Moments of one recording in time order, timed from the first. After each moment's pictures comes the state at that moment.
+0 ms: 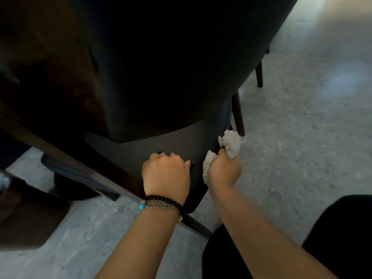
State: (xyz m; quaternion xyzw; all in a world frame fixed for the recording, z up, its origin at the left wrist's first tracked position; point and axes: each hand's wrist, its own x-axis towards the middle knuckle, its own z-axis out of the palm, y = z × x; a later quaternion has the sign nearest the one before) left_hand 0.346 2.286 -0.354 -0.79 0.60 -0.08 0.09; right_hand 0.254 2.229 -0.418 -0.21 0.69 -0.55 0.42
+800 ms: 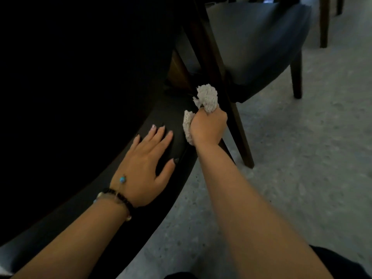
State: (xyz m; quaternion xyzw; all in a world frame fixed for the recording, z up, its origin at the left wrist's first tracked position) left_hand 0.278 2.089 -0.378 -0.72 0.69 0.01 -0.06; right_hand 0.193 1.940 -0.416 -0.42 0.58 -0.50 0.48
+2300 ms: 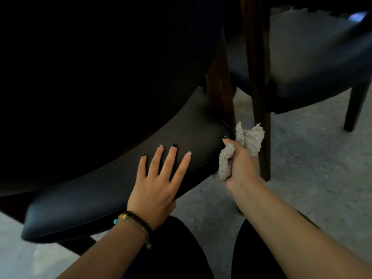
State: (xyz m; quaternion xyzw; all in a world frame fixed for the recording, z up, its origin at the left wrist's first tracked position) left_hand 0.202 2.172 -0.416 -0.80 0.57 -0.17 0.09; right_hand 0.110 2.000 -0.433 -0.21 0.40 -0.34 0.83
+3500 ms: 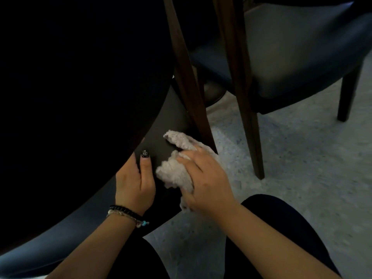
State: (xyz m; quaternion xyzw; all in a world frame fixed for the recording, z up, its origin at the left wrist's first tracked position) left_hand 0.213 2.130 -0.385 -0.79 0.44 -0.18 -0.39; right_hand 0.092 2.024 -0.425 -0.87 0.13 -0.38 0.27
